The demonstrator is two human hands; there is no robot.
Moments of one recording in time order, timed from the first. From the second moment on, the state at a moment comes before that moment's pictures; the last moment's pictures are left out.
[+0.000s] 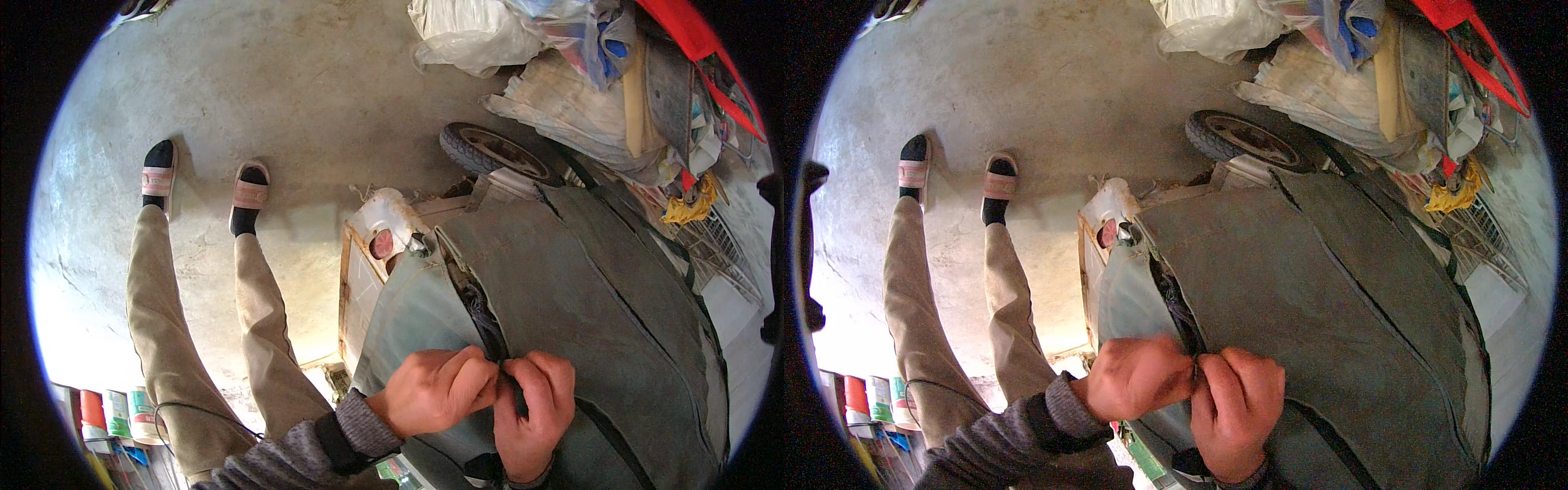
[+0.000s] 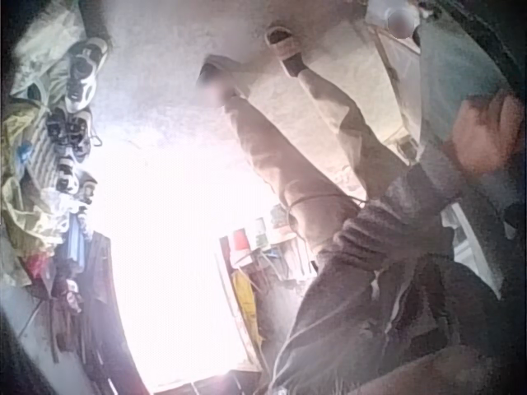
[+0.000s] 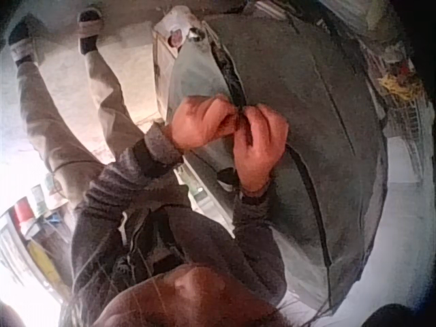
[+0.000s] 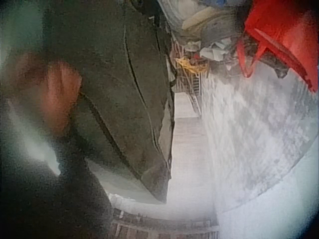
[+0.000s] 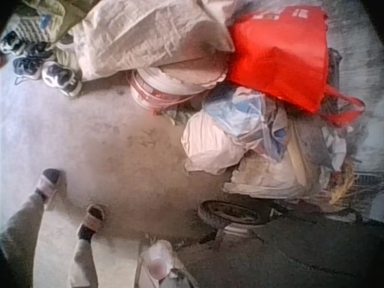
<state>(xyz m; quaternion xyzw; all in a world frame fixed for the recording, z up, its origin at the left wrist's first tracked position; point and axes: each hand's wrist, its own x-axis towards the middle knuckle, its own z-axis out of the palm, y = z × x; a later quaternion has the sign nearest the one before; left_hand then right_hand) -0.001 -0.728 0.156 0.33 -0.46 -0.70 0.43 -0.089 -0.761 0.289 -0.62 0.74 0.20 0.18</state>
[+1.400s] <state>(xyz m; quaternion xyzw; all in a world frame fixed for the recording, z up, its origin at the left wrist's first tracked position) -0.006 -0.738 0.158 0.37 -0.42 -0.76 0.31 -0.087 -0.759 0.285 -0.61 0.75 0.21 0.14</state>
